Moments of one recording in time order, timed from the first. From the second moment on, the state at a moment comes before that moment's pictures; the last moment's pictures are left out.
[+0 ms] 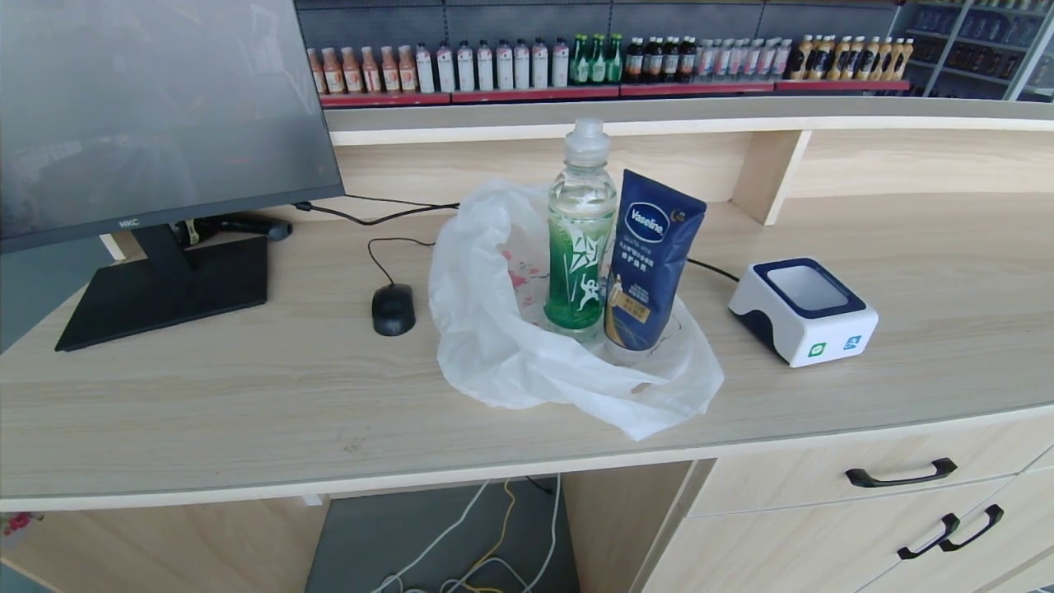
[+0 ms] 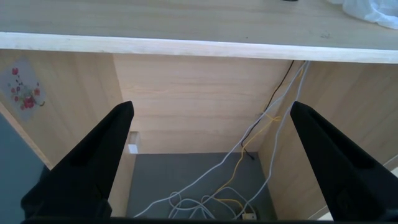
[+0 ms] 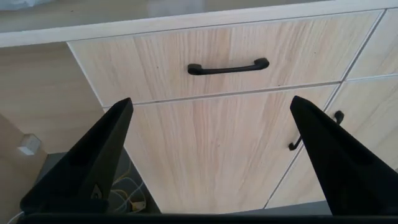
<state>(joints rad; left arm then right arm) 0.00 0.00 0.00 0.00 0.00 0.00 0.00 0.00 0.00 0.00 -0.03 0.02</state>
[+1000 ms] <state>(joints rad) 0.00 0.00 0.00 0.00 0.00 -0.01 0.00 0.00 0.00 0.00 -0.03 0.02</state>
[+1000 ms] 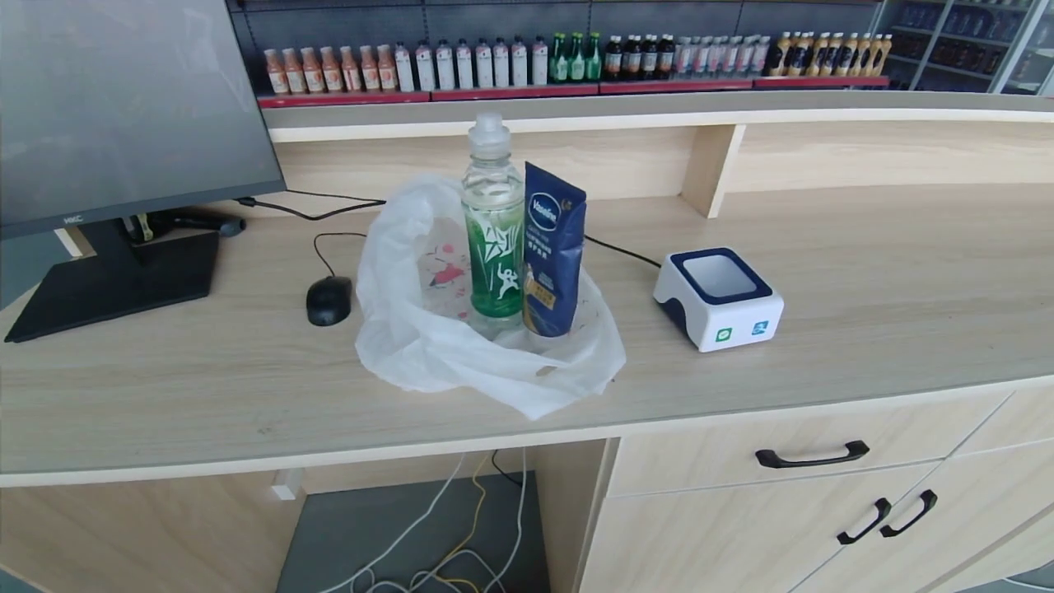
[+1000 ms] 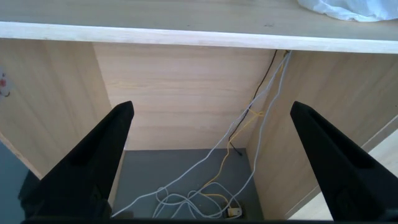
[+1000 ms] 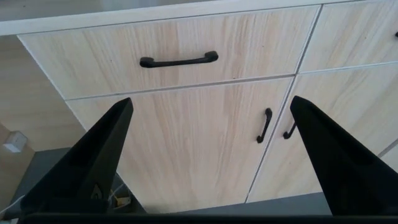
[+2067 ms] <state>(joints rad) 0.00 0.00 0.00 0.00 0.00 0.00 0.00 0.00 0.00 0.00 -0.03 0.02</state>
